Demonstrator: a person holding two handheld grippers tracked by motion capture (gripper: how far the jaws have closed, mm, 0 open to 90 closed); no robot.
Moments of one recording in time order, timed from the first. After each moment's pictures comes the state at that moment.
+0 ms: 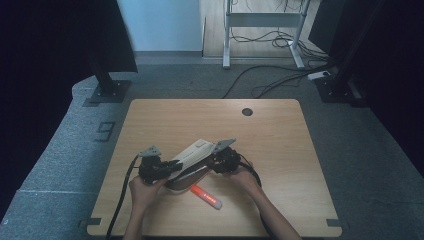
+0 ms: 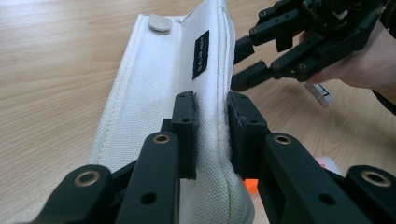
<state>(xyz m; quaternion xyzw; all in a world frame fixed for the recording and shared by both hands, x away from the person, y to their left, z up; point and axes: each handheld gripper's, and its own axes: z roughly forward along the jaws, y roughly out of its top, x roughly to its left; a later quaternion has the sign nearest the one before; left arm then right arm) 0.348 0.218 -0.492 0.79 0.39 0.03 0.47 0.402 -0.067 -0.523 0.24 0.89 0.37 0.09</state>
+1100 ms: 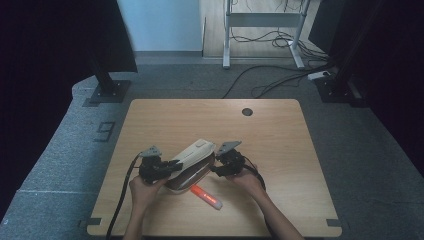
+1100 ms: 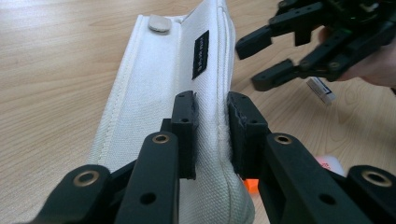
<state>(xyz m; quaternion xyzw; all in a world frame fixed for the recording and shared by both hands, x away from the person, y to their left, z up) 0.348 0.217 -0.491 0.80 0.38 0.04 0.47 0.387 -0.084 -0.513 0.25 0.88 0.38 0.10</state>
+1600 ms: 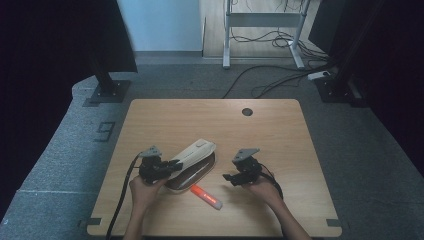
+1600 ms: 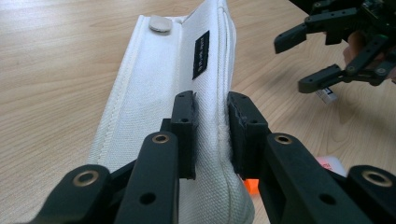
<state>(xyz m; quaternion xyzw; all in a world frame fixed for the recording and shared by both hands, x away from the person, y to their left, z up) 0.348 0.217 -0.492 0.80 0.38 0.04 0.47 0.360 -0.134 -0.515 0.27 0.88 0.38 0.11</state>
